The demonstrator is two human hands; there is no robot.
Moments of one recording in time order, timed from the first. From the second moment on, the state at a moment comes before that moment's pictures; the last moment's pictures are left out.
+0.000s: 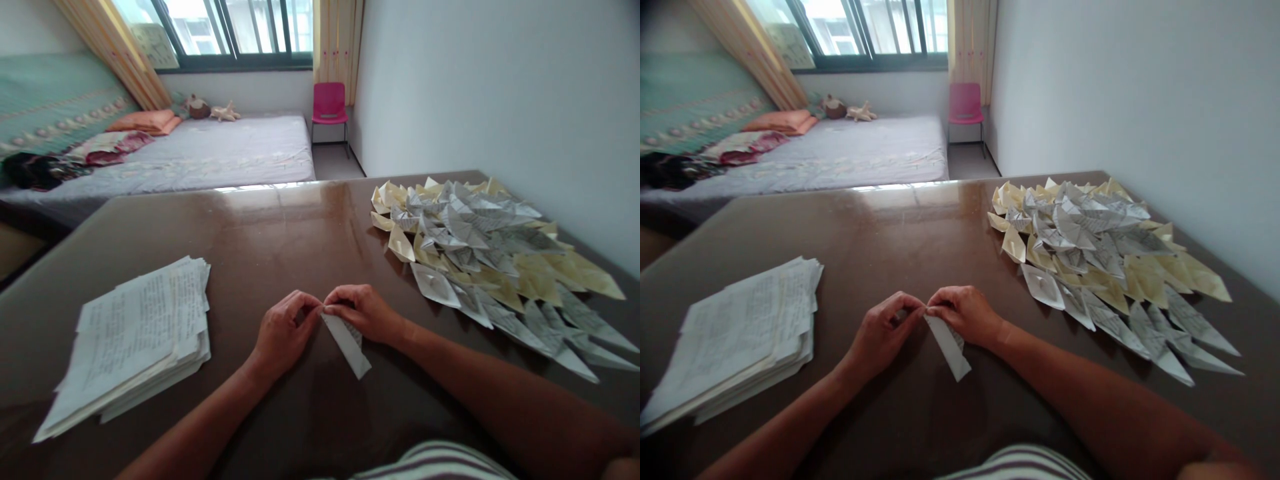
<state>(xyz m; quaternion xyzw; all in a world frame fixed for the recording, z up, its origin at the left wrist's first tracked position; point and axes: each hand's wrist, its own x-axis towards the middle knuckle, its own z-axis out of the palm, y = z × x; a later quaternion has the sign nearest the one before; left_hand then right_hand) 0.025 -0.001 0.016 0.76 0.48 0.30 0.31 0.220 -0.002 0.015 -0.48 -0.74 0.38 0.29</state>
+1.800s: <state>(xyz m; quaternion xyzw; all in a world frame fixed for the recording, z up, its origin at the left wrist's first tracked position) 0.023 -0.003 0.025 0.59 0.28 0.20 0.73 0.213 -0.002 0.012 -0.28 -0.37 0.78 0.42</state>
